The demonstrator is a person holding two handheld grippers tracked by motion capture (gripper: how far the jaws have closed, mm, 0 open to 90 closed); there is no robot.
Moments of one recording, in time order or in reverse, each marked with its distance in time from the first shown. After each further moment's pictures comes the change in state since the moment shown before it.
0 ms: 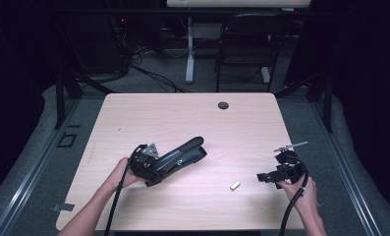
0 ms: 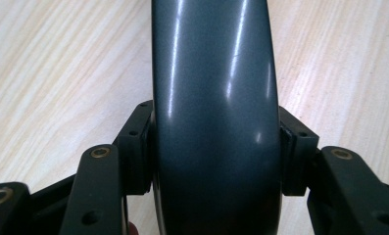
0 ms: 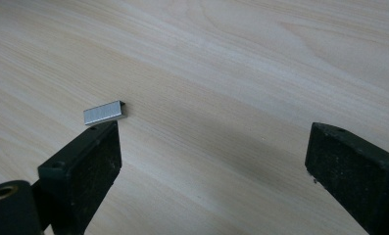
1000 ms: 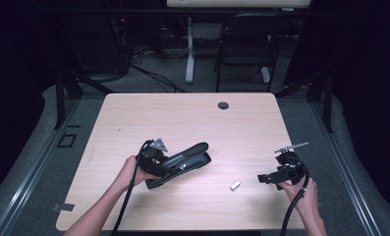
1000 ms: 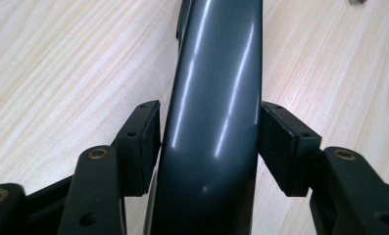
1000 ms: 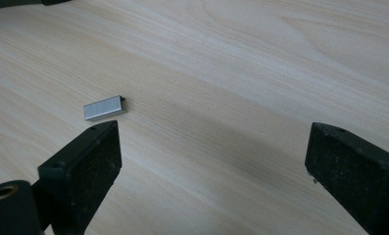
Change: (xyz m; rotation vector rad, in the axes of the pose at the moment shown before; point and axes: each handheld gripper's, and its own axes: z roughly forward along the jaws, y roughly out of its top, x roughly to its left) left arm -0.015 0.034 -0.004 -0.039 0.015 -0.123; right arm 0.000 -0.003 -0.001 0.008 0.002 0.001
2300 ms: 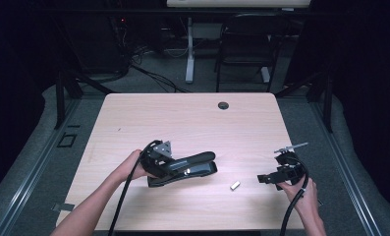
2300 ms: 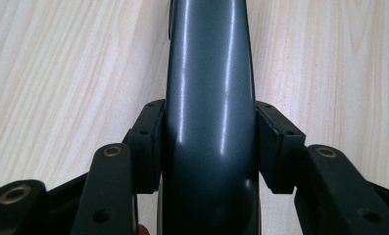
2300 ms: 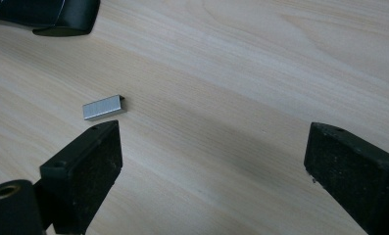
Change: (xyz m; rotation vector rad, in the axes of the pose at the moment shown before) left arm 0.003 0.010 0.004 0.041 -0.140 0.337; right arm 0.001 0.000 0.001 0.006 -0.006 -0.001
